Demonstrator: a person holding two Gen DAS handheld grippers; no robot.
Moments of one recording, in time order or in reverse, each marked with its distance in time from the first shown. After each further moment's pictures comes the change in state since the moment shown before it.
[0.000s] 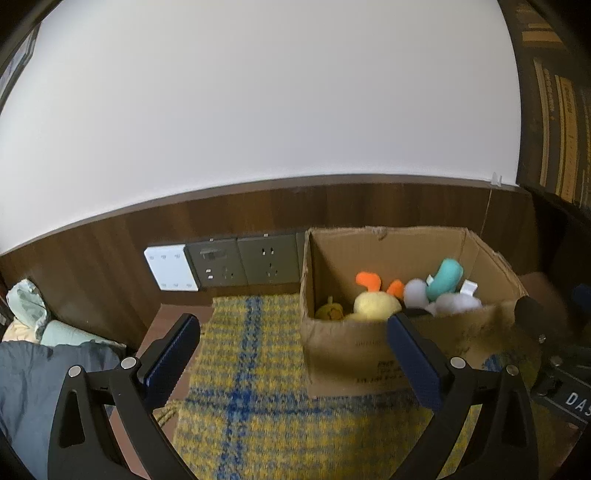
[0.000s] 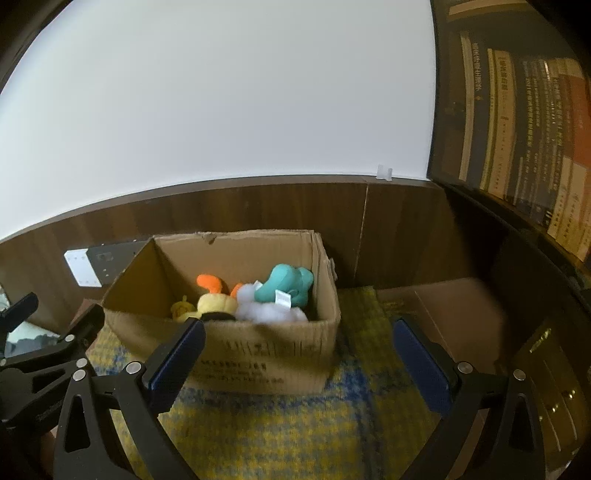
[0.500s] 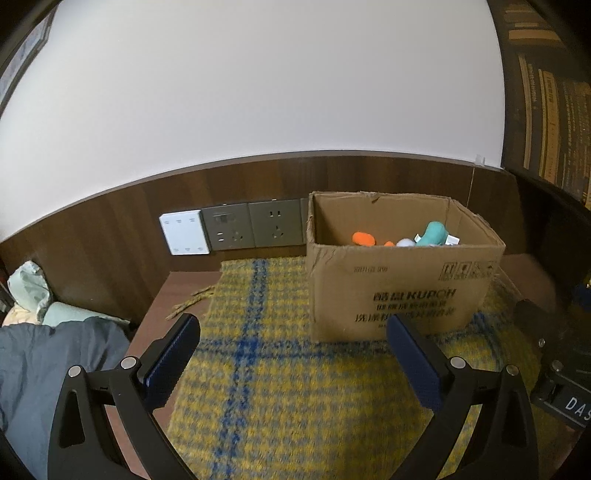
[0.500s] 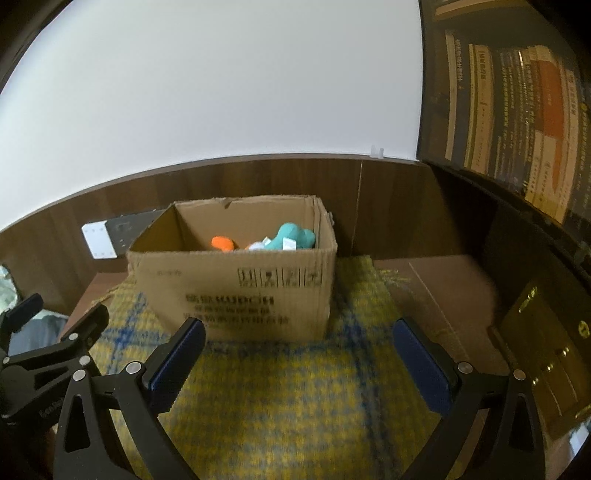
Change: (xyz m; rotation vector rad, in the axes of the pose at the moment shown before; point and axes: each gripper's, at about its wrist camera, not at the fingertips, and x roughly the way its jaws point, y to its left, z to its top) left arm -0.048 0.009 -0.048 -0.016 0.016 -0.005; right arm -0.044 0.001 -0.051 -0.007 0.019 0.015
